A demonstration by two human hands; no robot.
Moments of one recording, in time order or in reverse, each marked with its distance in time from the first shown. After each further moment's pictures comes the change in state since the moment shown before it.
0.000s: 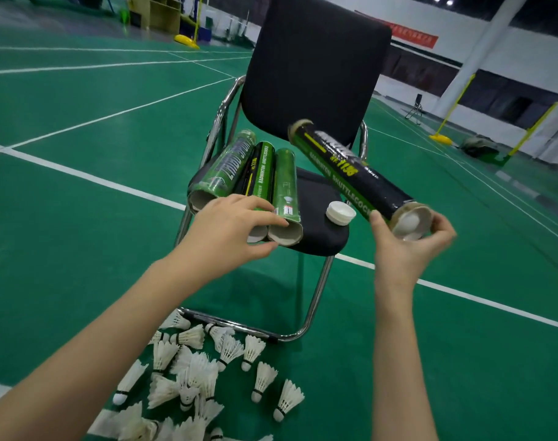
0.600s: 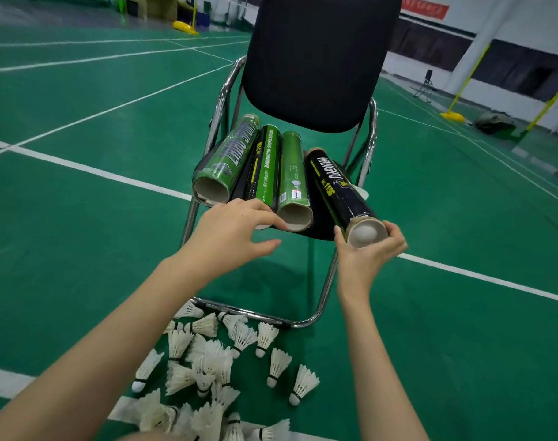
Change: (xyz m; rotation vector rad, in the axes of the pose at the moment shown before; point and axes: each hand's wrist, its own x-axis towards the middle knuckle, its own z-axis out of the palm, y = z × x) left_hand -0.007 -0.006 0.017 0.002 -0.168 -0.095; right_hand -0.046 0.079 0.022 -0.207 -0.021 -0.035
